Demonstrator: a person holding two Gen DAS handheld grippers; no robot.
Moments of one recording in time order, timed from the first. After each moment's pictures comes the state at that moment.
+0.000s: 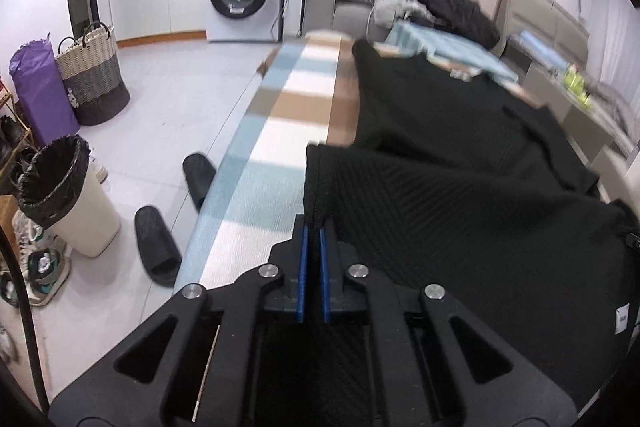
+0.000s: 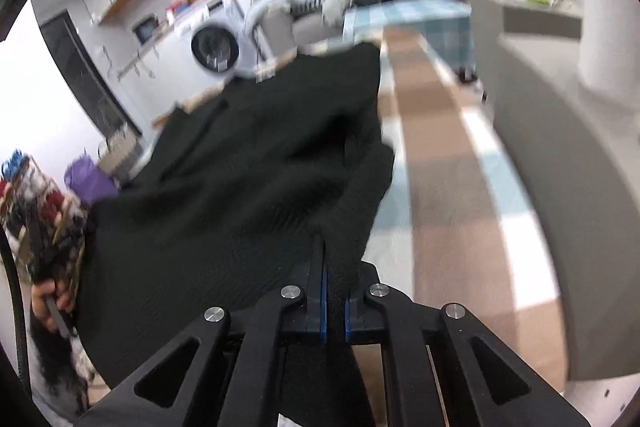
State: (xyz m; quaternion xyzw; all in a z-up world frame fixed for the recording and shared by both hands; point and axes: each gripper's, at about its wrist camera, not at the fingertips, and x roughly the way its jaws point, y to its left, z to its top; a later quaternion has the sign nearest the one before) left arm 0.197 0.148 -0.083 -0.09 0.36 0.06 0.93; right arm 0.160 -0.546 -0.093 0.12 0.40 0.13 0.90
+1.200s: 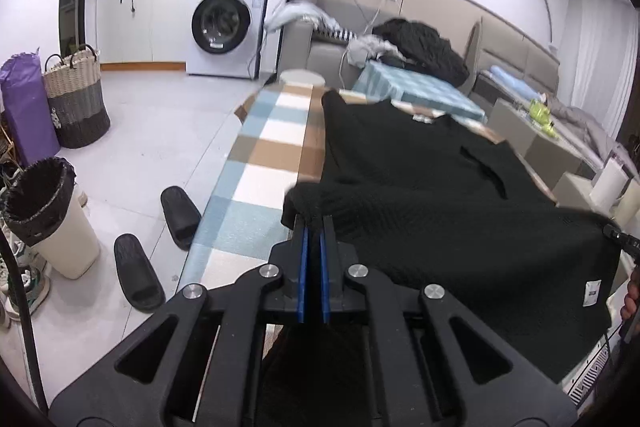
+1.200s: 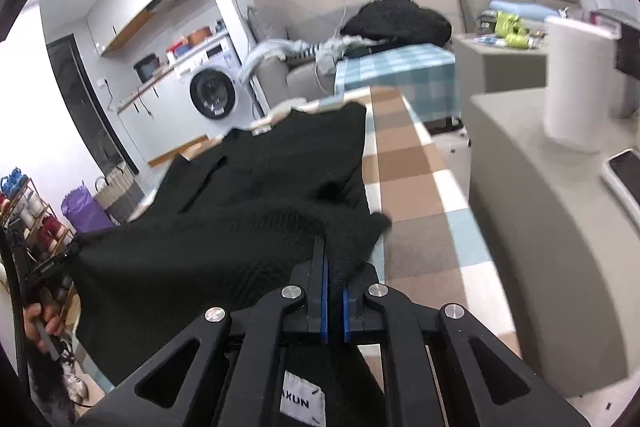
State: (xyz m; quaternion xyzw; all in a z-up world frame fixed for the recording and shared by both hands) left arm 0.161 0.143 -0.047 -0.10 0.30 0.02 0.95; right arm 0.139 -0.561 -0.066 0.12 0.33 0.11 0.93
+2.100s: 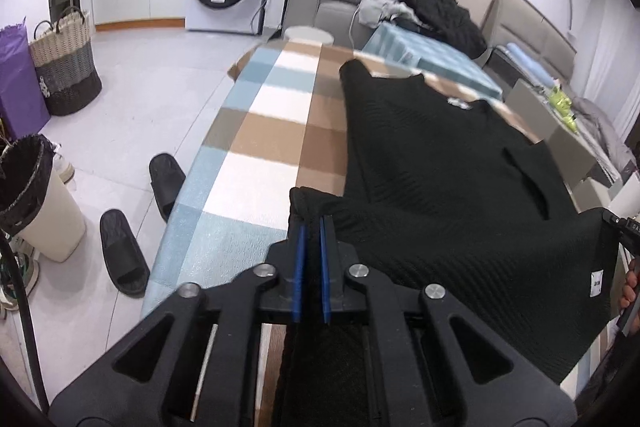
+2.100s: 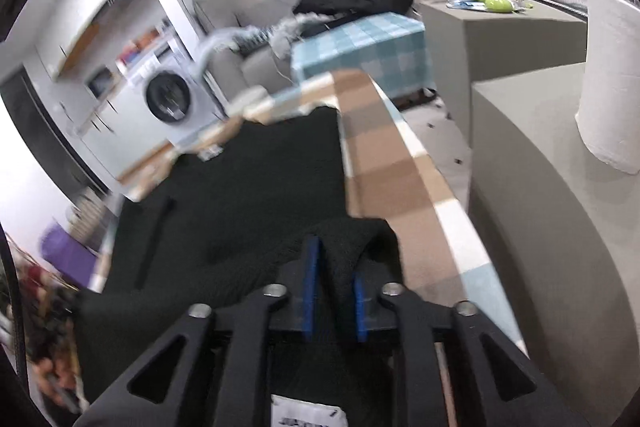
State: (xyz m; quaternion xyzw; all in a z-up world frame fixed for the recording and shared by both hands) left arm 0.229 0.150 -0.066 -0.12 0.39 0.03 0.91; right arm 0.261 -0.558 -0.080 0.15 0.40 0.03 0.90
